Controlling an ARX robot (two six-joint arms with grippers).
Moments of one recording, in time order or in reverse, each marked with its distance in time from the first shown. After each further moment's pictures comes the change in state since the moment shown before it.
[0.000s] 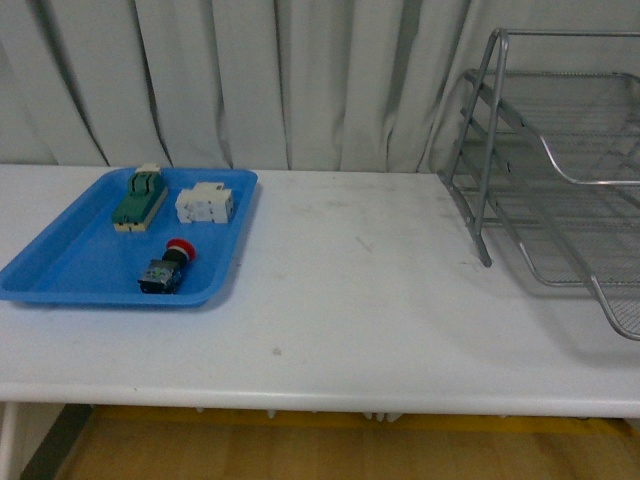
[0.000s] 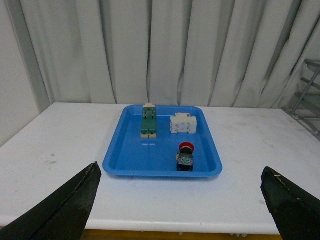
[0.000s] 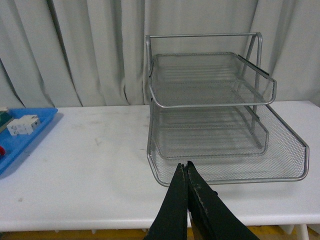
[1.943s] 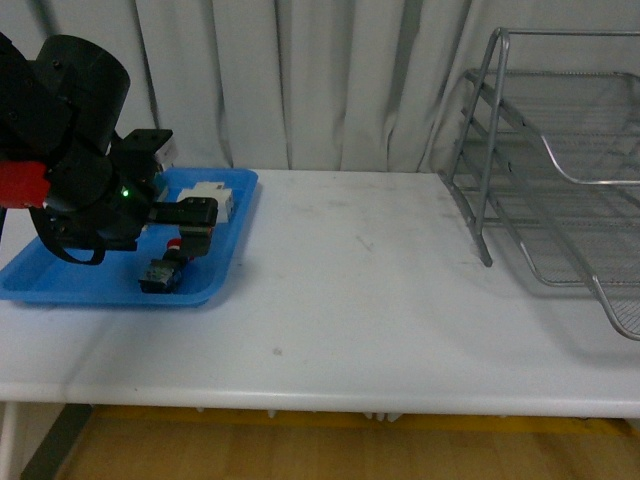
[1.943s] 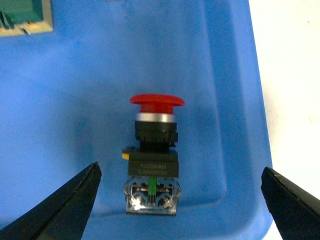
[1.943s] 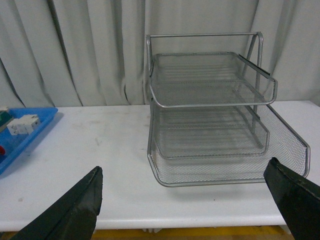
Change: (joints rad) left arm -0.116 2.213 1.446 -0.161 0.019 -0.003; right arm 0.000 0.000 0.000 0.000 0.000 0.000
